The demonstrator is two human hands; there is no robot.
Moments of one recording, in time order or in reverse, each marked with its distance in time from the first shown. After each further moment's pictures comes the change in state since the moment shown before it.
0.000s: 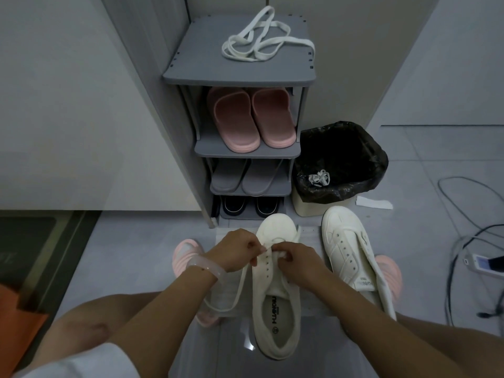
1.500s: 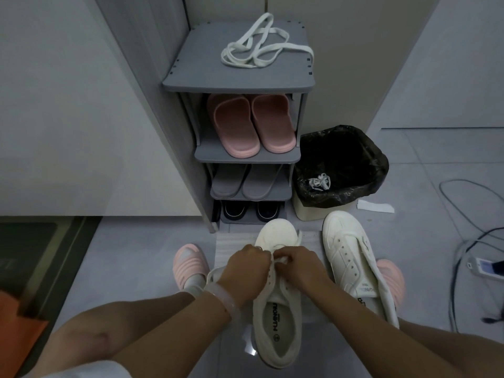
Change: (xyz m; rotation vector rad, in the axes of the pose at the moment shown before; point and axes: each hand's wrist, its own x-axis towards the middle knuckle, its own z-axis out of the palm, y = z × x) left_hand -0.005 0.009 0.038 0.639 0.171 0.126; right_hand 0.002 -0.002 0.001 0.047 0.102 -0.004
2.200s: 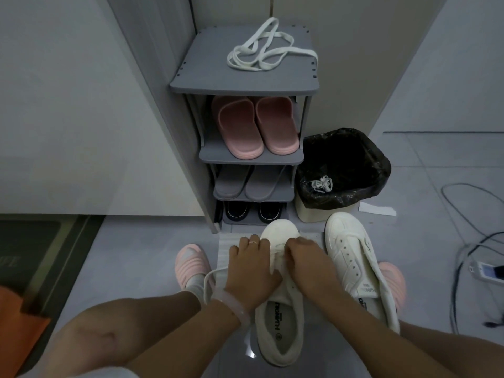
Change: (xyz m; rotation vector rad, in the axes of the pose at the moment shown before) left_hand -0.009 0.012 -0.001 -0.051 0.137 -0.197; right_hand -0.011 -0.009 -0.009 -0.354 0.233 -0.154
